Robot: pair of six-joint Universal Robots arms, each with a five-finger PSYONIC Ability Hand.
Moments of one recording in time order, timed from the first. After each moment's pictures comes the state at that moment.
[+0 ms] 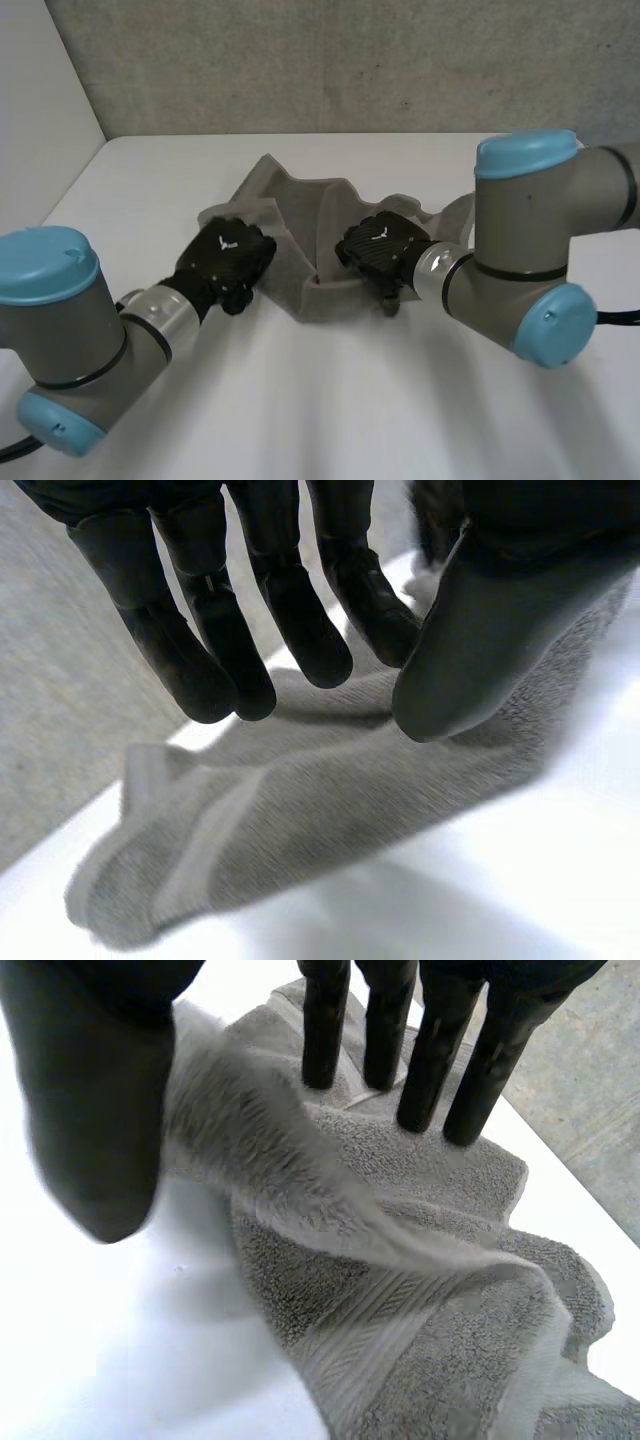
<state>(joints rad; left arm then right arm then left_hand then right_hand) 4.28 -1.92 -1.76 3.46 -1.28 3.51 2.13 -0.94 1.12 0.30 1.30 2.58 1.52 1.51 1.38 1.51 1.09 0.40 0.38 0.39 0.40 0.20</state>
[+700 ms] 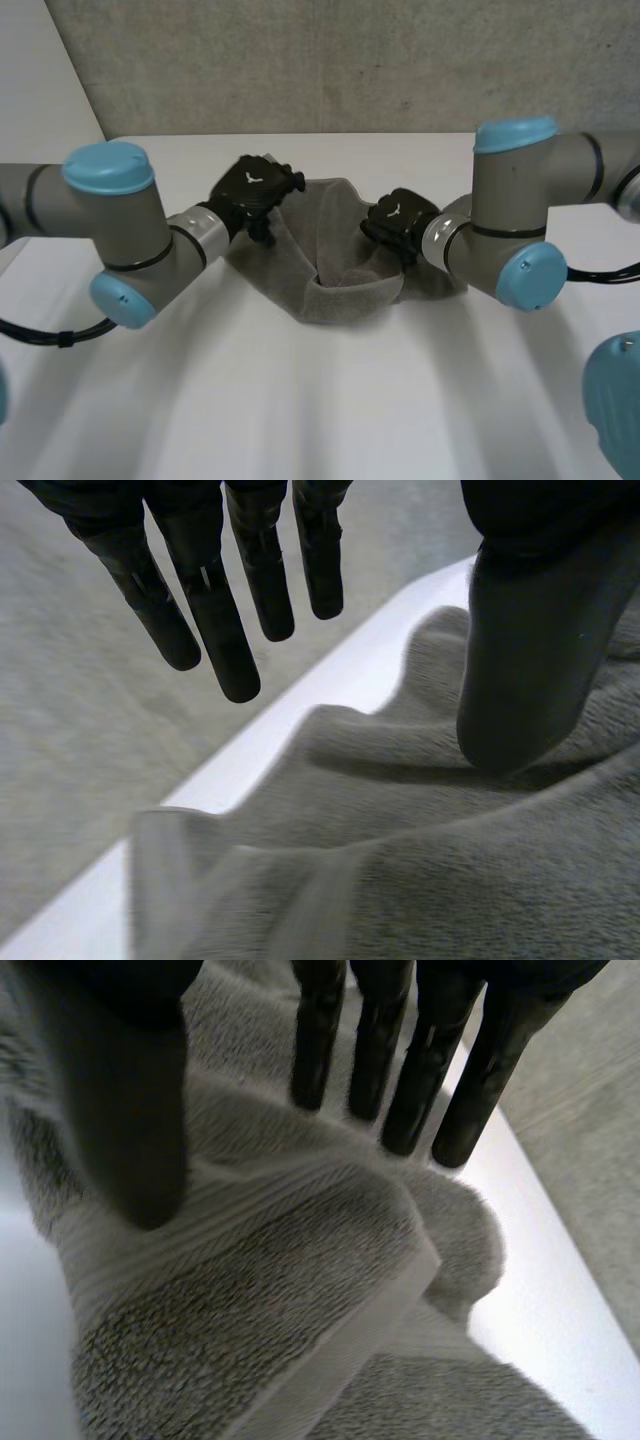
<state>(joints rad) 4.29 -2.34 -1.06 3.25 -1.20 3.50 2.05 -0.63 0.71 0.40 1.31 2.36 0.49 0.50 0.86 0.51 0.59 0.65 0.67 0.66 0.64 0.48</state>
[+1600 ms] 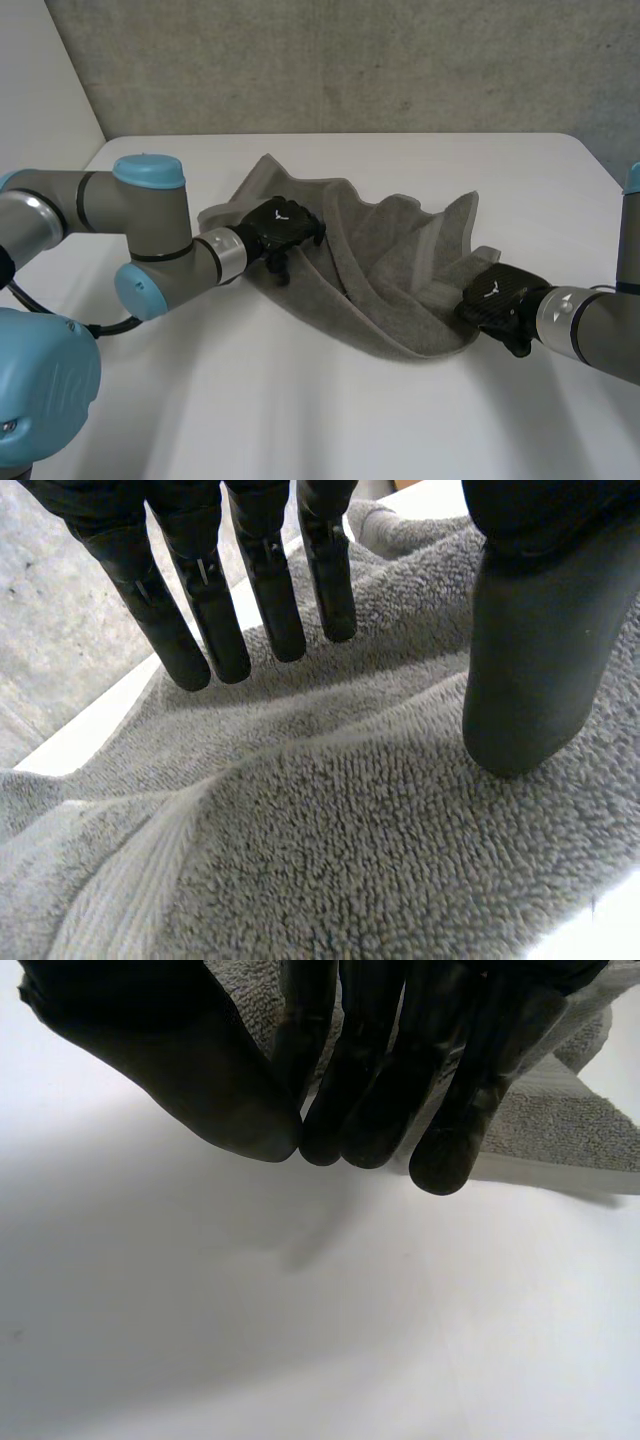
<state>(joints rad) 4.29 -2.60 -0.75 2.96 -1.07 3.63 1.81 -1.18 1.55 0.40 1.30 2.08 0.65 0.65 0.65 0.65 0.65 1.34 1.32 1.33 1.33 1.17</state>
